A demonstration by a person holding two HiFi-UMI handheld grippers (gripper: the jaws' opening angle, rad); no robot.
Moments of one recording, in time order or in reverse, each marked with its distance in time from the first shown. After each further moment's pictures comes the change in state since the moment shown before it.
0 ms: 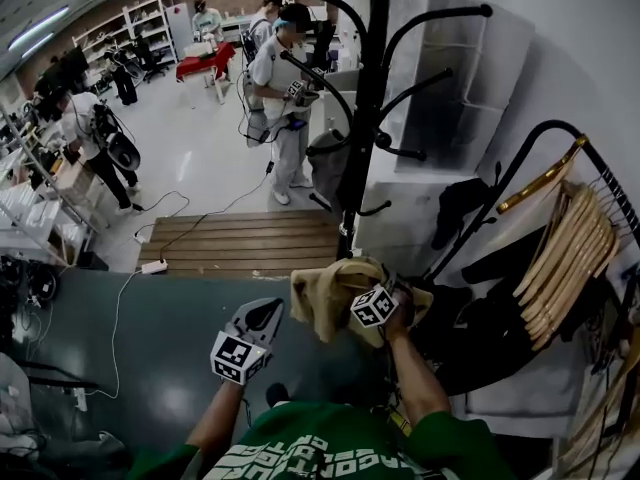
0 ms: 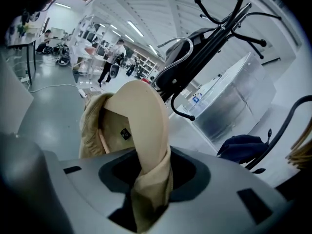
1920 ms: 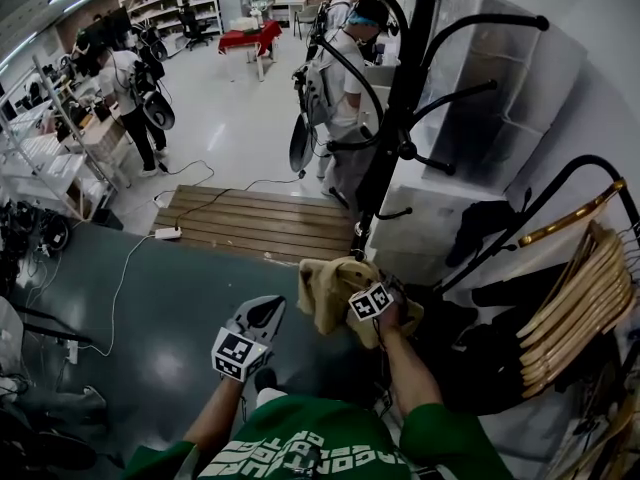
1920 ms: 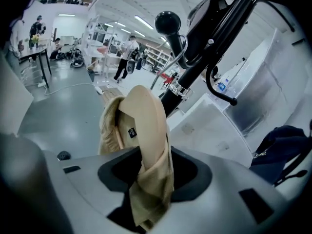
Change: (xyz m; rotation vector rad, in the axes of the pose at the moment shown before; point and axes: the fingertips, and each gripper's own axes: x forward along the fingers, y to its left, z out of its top) left arm 0.008 -0.005 -0.022 -0.068 0.034 0.148; right arm 0.076 0.056 -0.015 -0.029 0.063 0.230
